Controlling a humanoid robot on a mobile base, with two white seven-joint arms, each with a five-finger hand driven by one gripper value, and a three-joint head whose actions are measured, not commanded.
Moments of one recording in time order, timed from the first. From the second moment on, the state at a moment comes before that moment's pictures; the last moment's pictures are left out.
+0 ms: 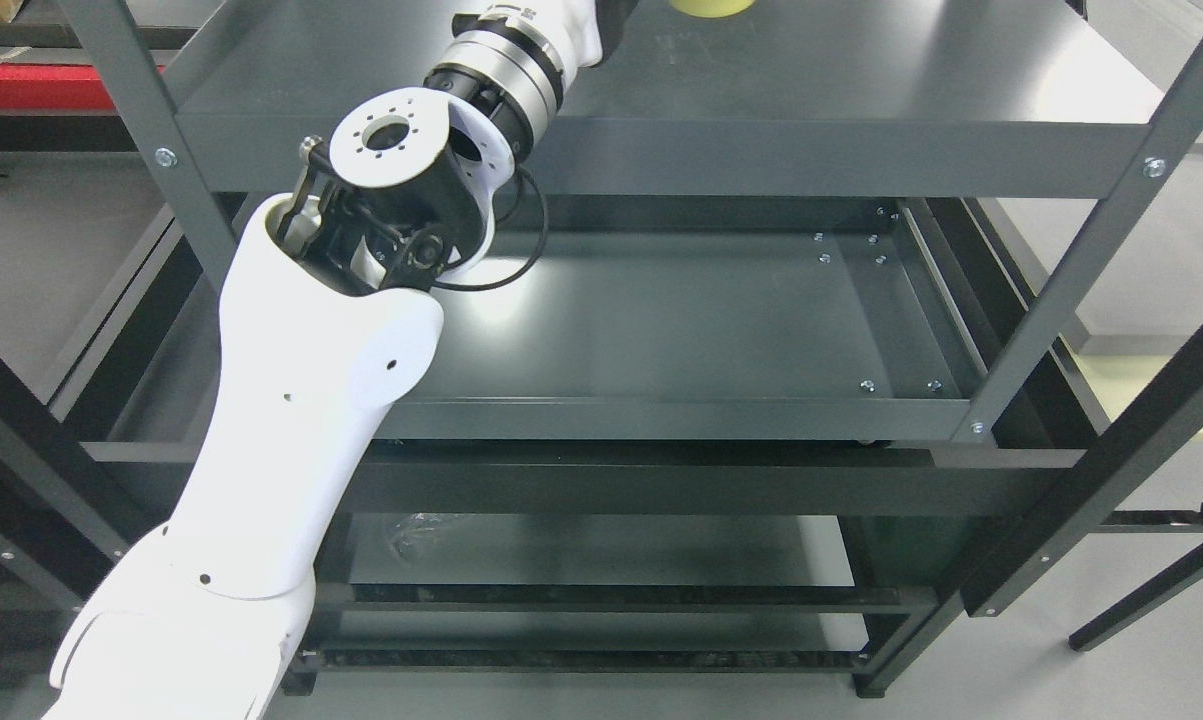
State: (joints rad) left arm -1.19 0.00 -0.42 -1.53 0.61 0.59 0.25; right arm 0.00 0.00 0.00 -0.24 0.00 0.09 -0.12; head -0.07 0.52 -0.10
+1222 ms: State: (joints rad) left arm -1.20 0.00 -0.32 -1.46 0.51 0.68 0.18; right arm 0.00 0.00 0.00 -0.24 0.00 0.09 -0.12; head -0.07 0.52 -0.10
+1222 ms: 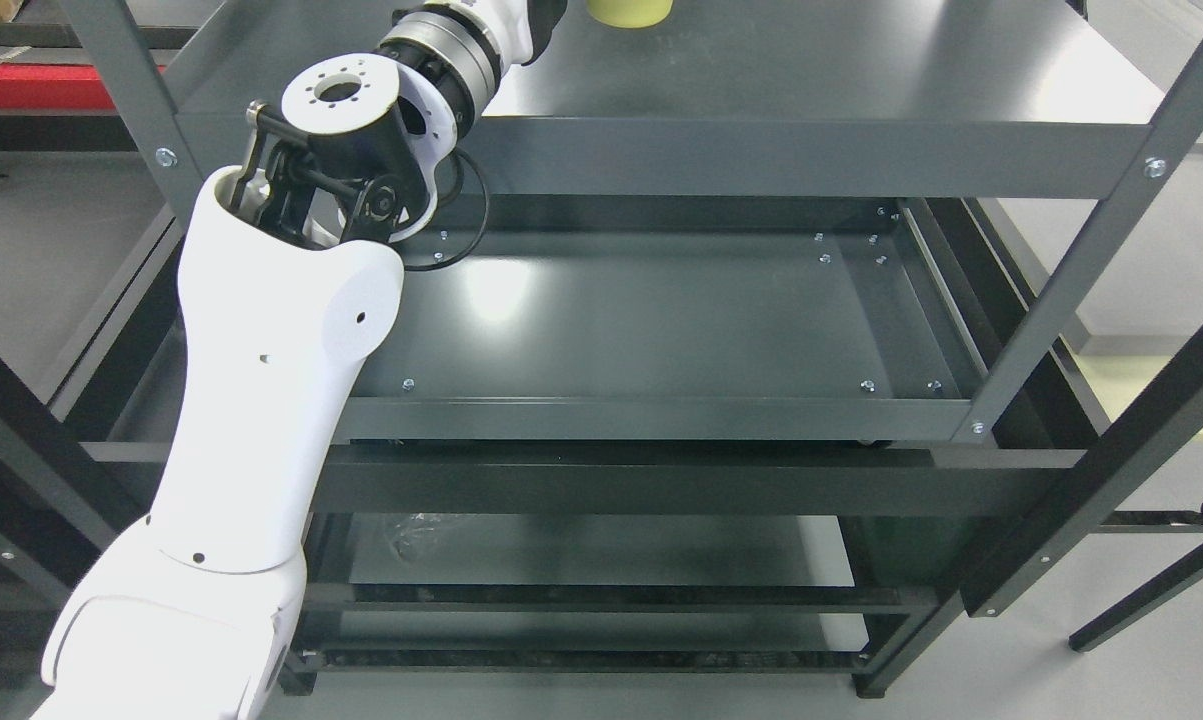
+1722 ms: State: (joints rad) left arm -1.19 0.00 -0.29 -1.45 0.51 0.63 0.18; right arm 0.00 0.00 0.00 -0.24 0.00 0.09 -0.12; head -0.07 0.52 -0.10
